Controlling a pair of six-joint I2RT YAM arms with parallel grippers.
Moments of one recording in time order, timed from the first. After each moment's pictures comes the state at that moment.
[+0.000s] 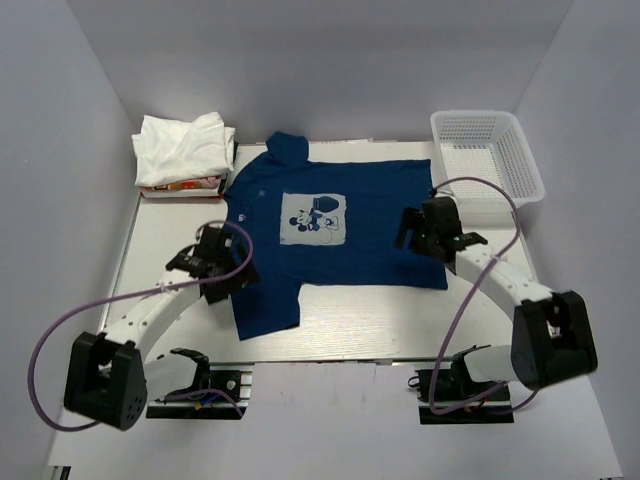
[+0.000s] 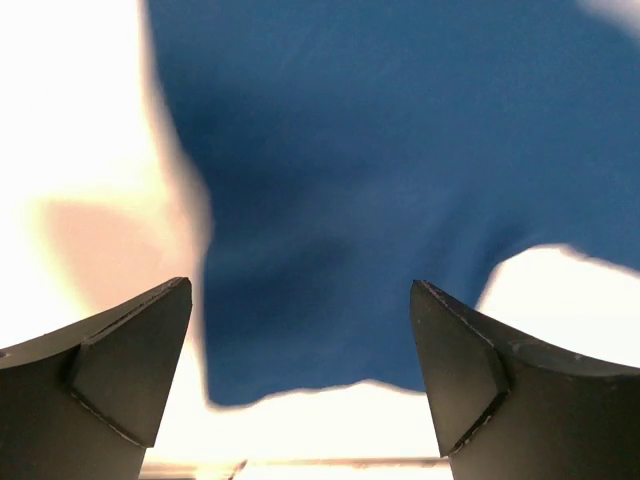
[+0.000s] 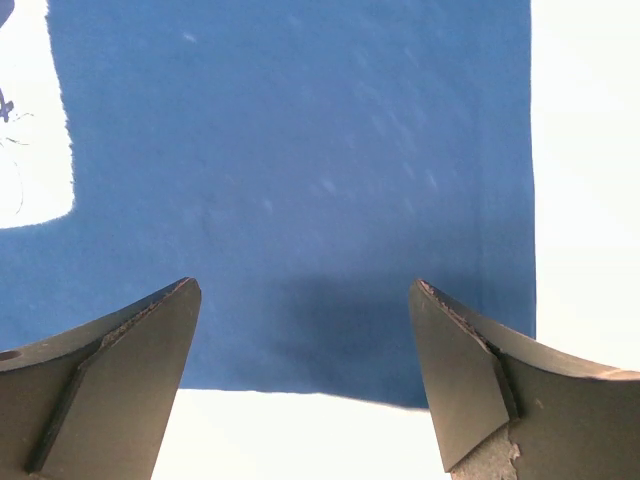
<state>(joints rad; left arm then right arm) -0.31 1.18 0.74 -0.57 -0.07 -0.69 0.33 1.39 0.84 -0.25 0.11 0.40</state>
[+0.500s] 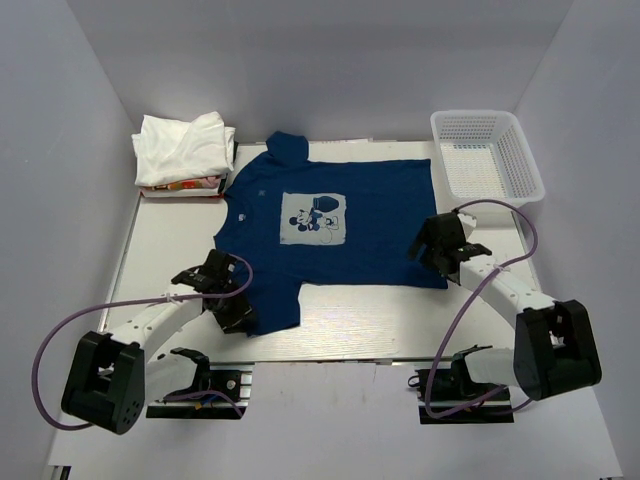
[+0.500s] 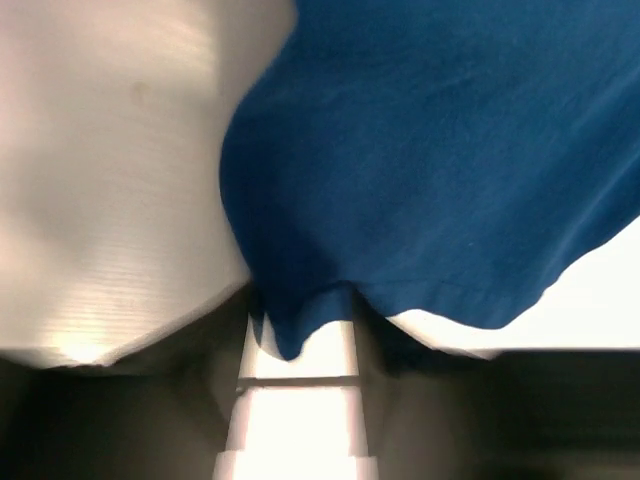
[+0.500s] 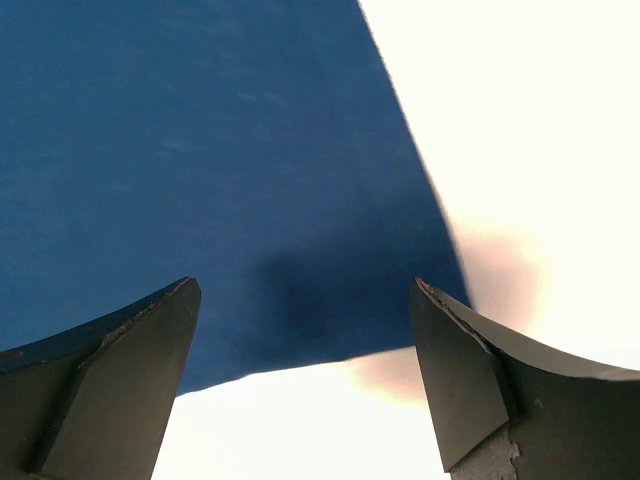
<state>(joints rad) -0.33 1.11 0.50 -0.70 0.12 -0.87 0.30 1.27 0.68 -0.34 0.28 0.66</state>
